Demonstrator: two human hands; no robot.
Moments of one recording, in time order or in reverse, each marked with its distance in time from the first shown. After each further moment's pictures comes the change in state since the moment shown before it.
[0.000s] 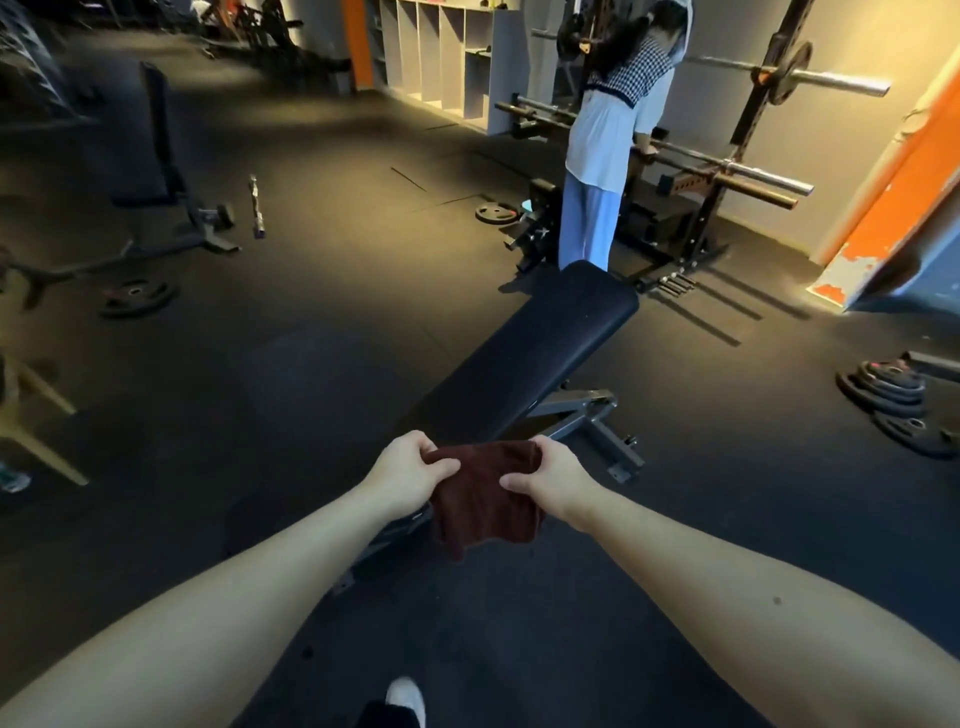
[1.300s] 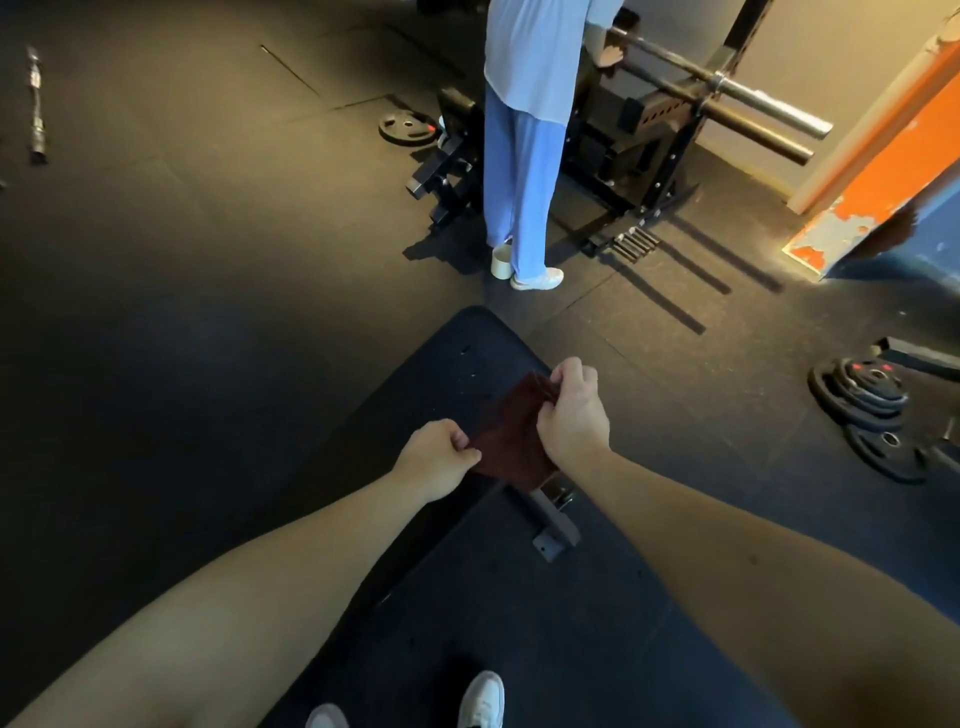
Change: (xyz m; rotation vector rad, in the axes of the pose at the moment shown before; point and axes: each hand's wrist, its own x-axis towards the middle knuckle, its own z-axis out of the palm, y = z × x) left_hand 0.636 0.232 0.262 0.165 -0.212 -0.040; right_hand 0.591 0.010 -0.348 -0.442 0.476 -0.023
